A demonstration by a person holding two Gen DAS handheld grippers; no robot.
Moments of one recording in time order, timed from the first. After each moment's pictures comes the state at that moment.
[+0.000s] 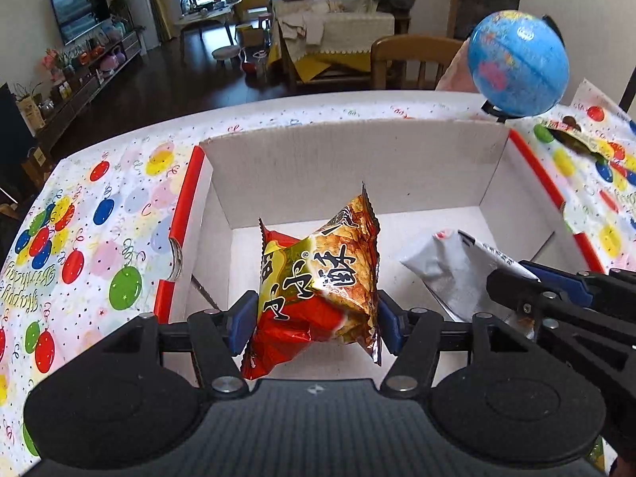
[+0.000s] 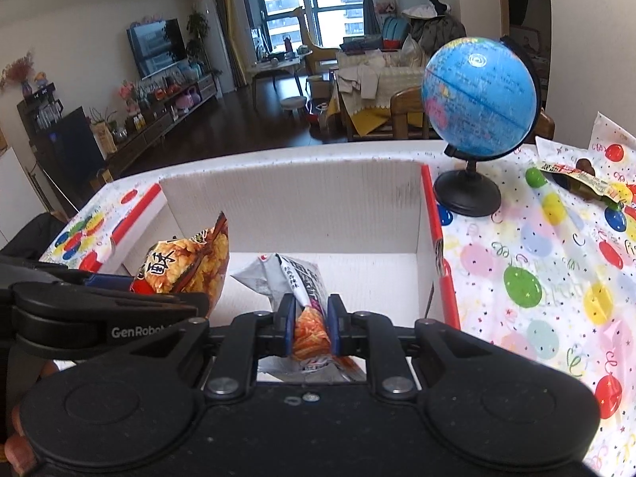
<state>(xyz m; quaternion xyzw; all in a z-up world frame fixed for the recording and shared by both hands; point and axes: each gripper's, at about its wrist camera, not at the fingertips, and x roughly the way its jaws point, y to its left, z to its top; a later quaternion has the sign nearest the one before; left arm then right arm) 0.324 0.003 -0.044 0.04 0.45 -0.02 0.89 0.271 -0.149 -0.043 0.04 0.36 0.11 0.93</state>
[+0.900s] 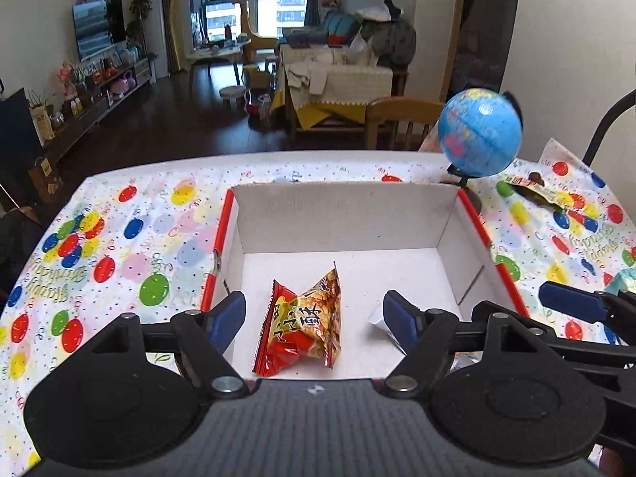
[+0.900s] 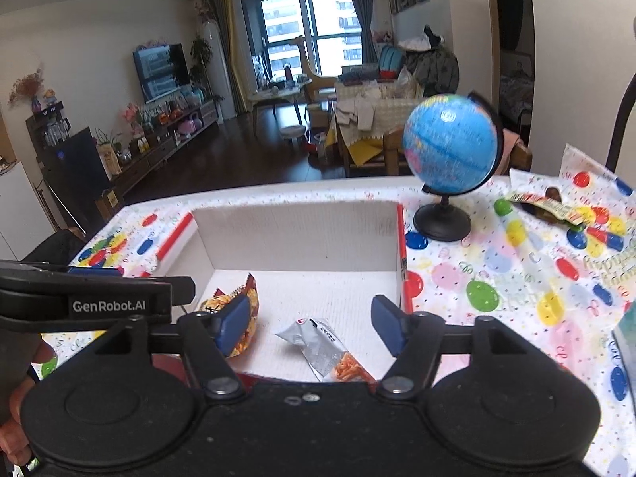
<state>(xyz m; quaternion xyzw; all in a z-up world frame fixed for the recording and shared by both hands) 0.245 0.008 0.031 0.00 0.38 -0.02 0.92 0.211 -0.167 0.015 0.04 0.32 0.11 0.94</state>
